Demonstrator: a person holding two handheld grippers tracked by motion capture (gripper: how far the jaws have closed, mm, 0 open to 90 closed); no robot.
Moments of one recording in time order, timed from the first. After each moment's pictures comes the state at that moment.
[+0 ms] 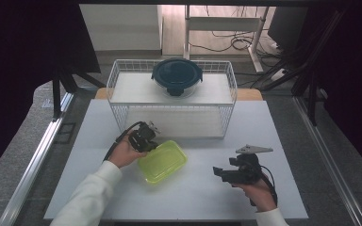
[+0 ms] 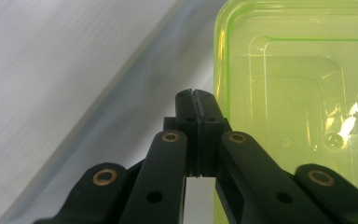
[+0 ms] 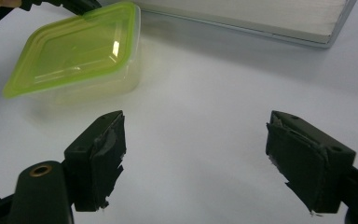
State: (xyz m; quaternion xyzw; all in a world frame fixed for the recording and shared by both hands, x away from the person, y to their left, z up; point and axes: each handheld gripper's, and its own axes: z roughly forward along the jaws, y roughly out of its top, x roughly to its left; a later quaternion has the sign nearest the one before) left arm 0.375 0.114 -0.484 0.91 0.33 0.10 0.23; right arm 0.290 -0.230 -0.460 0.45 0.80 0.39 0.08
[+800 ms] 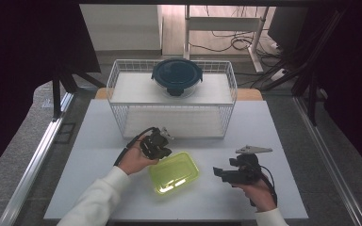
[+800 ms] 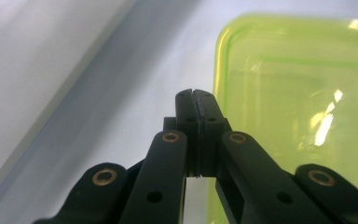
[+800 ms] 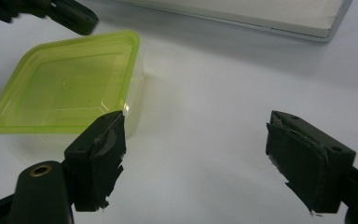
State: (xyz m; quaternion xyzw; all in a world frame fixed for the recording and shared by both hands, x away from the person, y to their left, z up) left arm 0.347 0.085 -0.463 0.91 0.30 0.08 0.28; right arm 0.291 -0.231 -0.463 0.45 0.80 0.39 0.08
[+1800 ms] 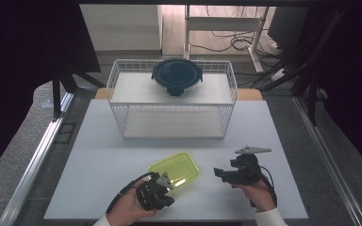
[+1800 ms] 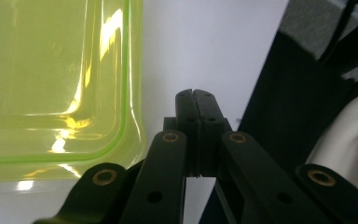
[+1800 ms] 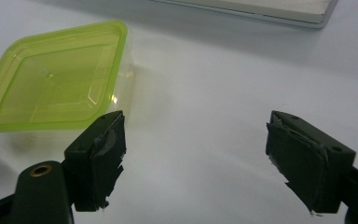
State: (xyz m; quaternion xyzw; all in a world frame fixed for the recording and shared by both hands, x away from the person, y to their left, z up) left arm 0.225 0.067 -0.493 0.93 0.26 -0.02 0.26; right arm 0.292 -0.231 -0.468 0.47 0.80 0.37 0.08
